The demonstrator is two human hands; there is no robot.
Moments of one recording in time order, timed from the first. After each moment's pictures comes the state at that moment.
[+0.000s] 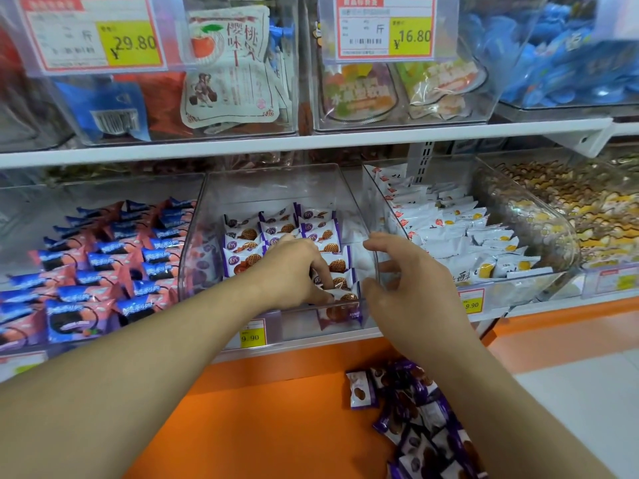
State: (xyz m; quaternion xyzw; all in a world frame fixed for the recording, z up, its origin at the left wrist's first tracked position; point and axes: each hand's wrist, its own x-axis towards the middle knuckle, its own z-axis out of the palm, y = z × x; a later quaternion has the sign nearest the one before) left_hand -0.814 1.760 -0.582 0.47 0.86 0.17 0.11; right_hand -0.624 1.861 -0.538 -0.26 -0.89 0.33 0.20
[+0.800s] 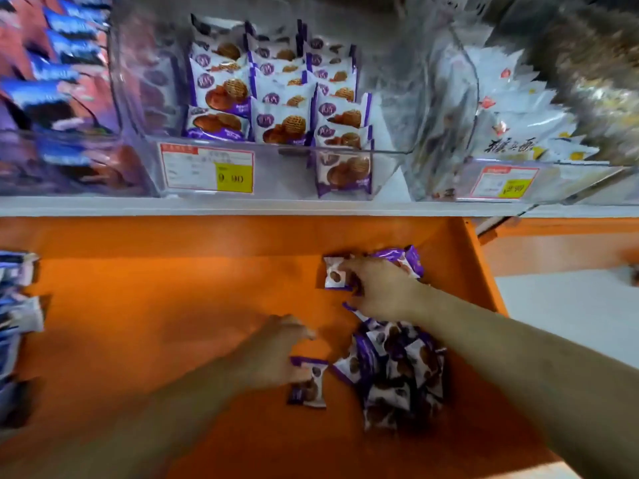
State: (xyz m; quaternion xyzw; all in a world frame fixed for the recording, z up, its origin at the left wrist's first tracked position) left_hand -0.656 1.663 -0.831 0.42 0.78 0.15 0.44; right_hand -0.605 1.892 -0.747 -0.15 -0.93 0.20 -0.27
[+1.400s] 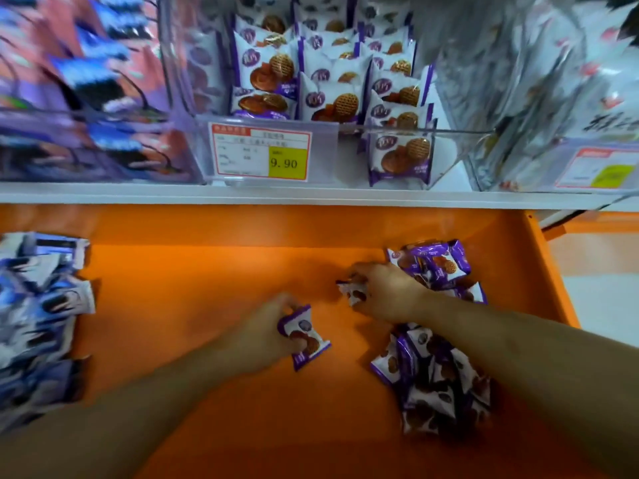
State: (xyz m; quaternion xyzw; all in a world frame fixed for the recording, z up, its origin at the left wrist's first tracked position) left_hand -0.692 1.608 -0.829 0.21 0.80 0.33 0.46; right_hand -0.627 1.872 -0.820 -0.11 -0.91 0.27 -0.29
